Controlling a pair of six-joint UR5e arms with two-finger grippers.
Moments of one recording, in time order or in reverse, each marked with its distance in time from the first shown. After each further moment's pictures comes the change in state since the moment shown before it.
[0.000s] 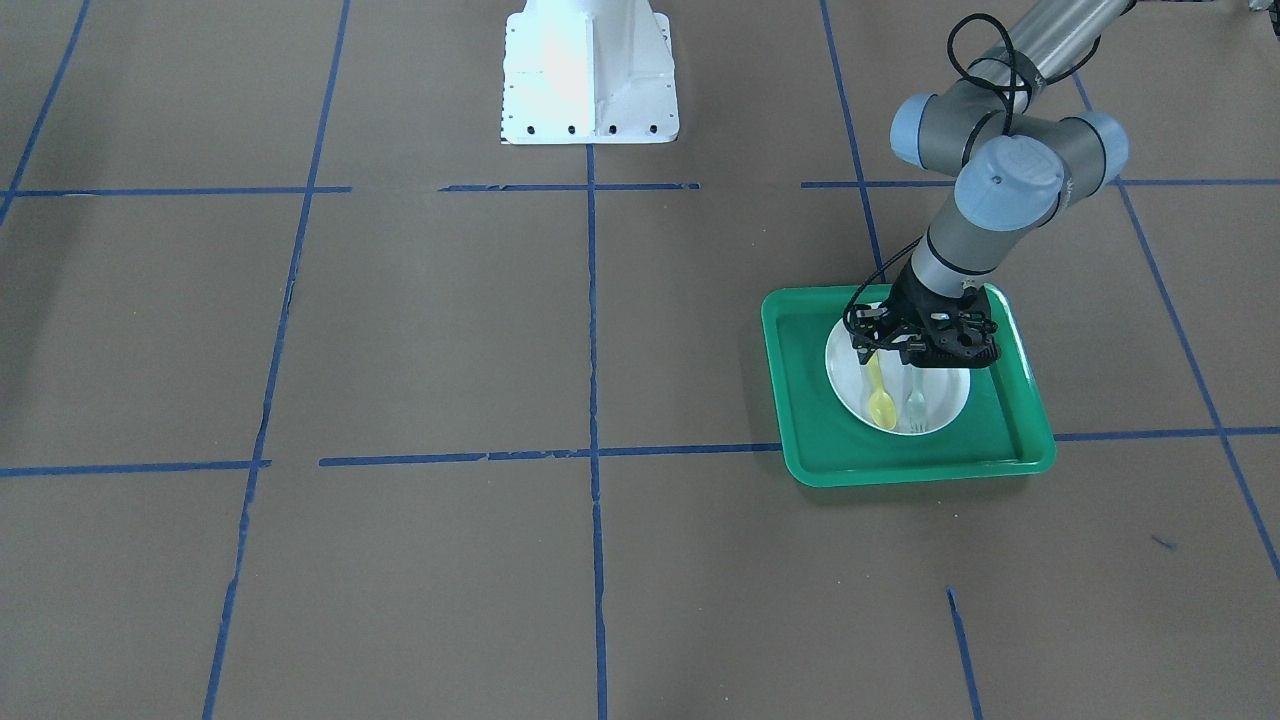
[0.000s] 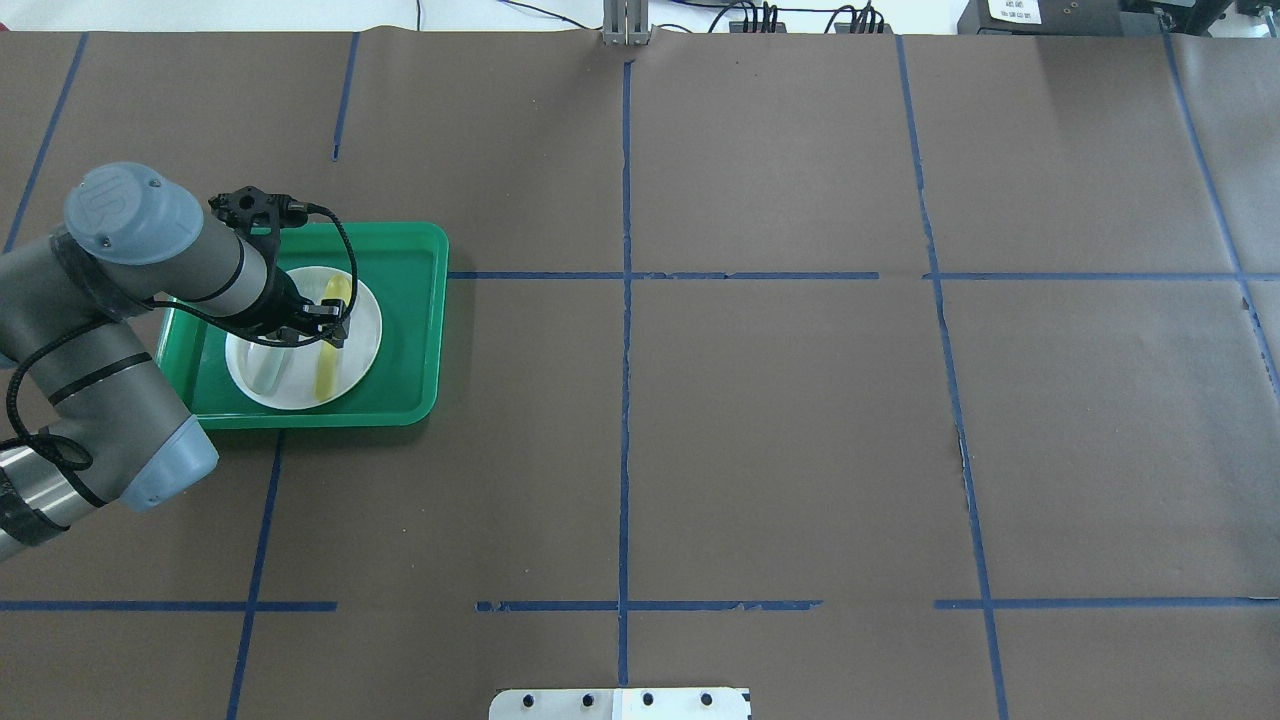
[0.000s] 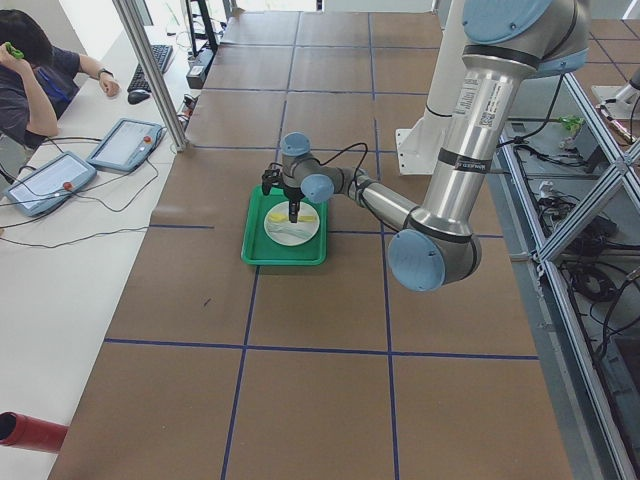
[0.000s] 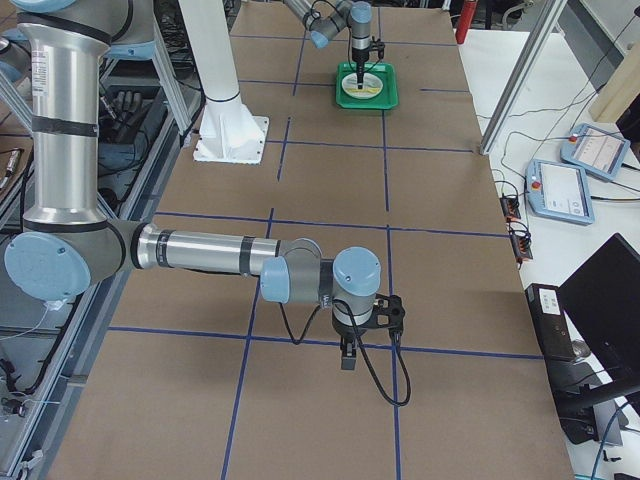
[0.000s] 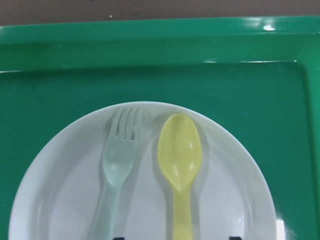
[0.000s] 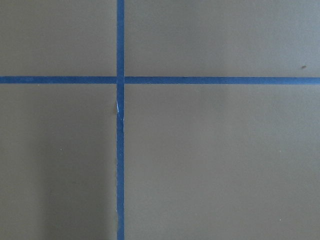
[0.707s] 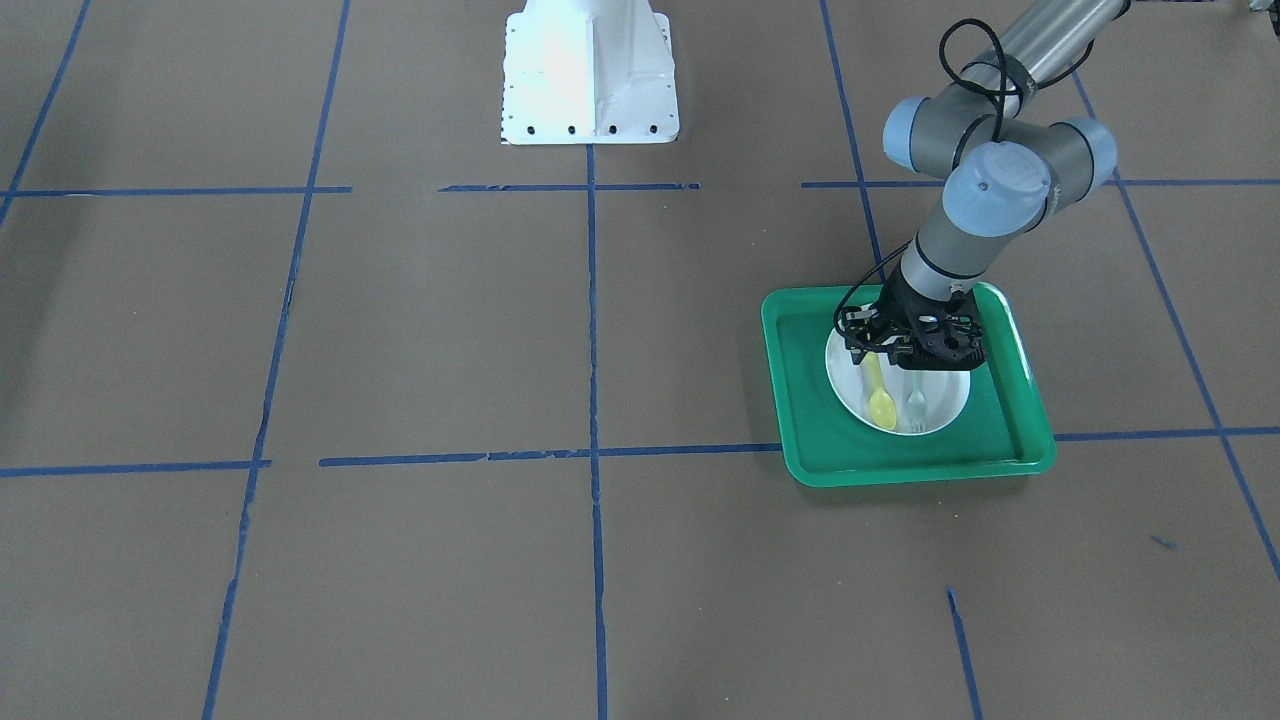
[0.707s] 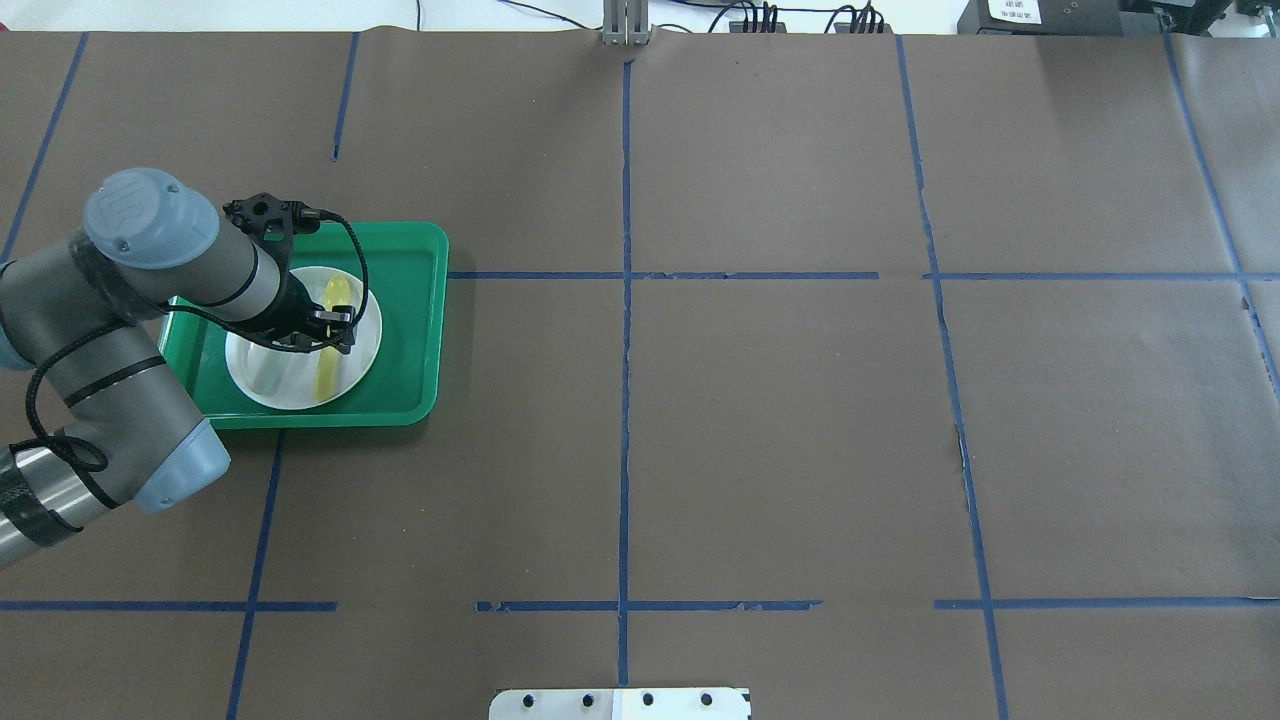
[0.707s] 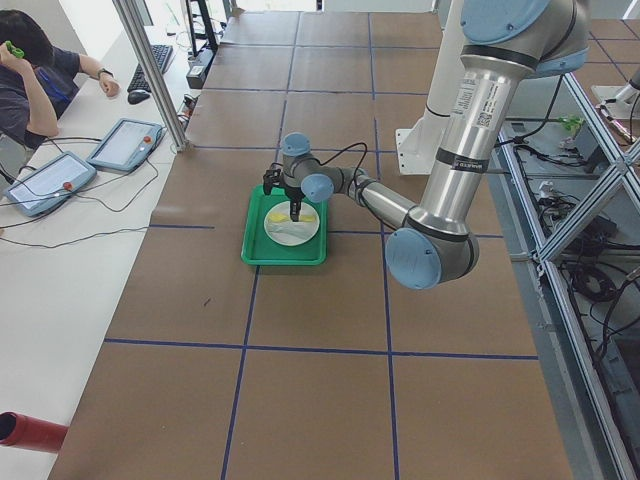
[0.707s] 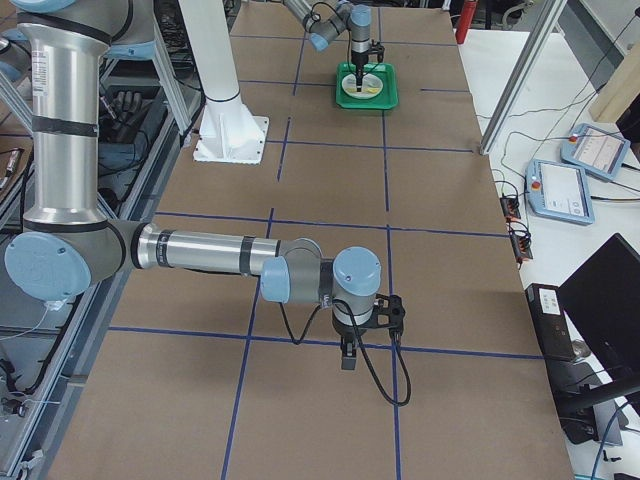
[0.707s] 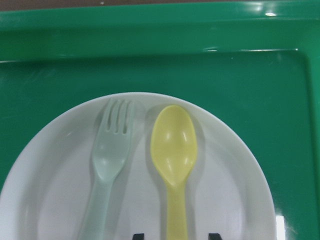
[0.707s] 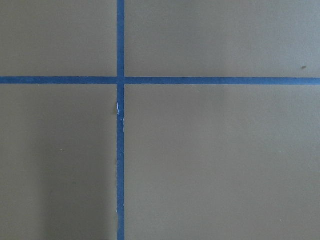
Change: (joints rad) left arm 0.016 -0.019 0.024 0.000 -0.004 -0.002; right arm 0.000 0.001 0.000 0.000 0.000 0.000
